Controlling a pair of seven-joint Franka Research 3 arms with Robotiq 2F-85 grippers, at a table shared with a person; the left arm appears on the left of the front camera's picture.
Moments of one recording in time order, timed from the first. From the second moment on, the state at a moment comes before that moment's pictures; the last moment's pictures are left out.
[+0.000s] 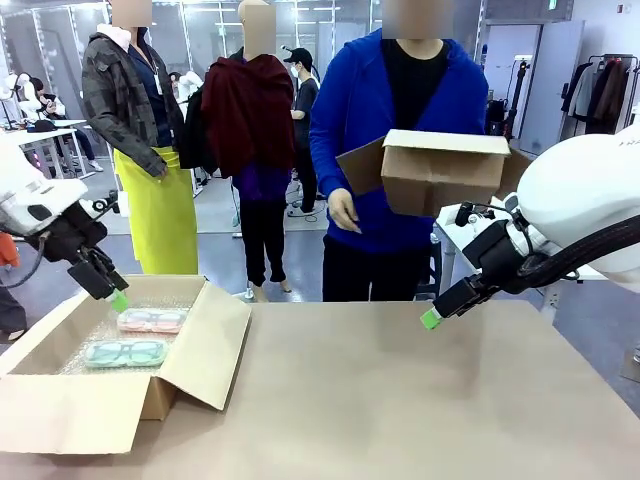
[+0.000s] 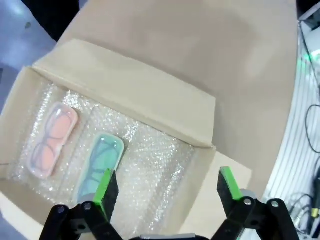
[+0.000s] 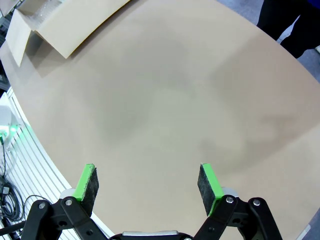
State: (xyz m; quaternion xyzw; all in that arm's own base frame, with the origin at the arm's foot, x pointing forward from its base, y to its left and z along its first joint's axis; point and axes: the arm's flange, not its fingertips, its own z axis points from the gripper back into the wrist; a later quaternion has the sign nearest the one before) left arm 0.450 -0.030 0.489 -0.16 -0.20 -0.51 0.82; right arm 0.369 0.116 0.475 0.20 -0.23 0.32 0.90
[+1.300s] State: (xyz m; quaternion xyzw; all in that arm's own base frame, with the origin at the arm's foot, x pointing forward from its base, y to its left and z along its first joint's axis) left arm 0.448 -0.029 0.481 -0.16 -0.20 -0.52 0.82; right arm 0.369 0.116 0.475 0.20 -0.23 0.32 0.90
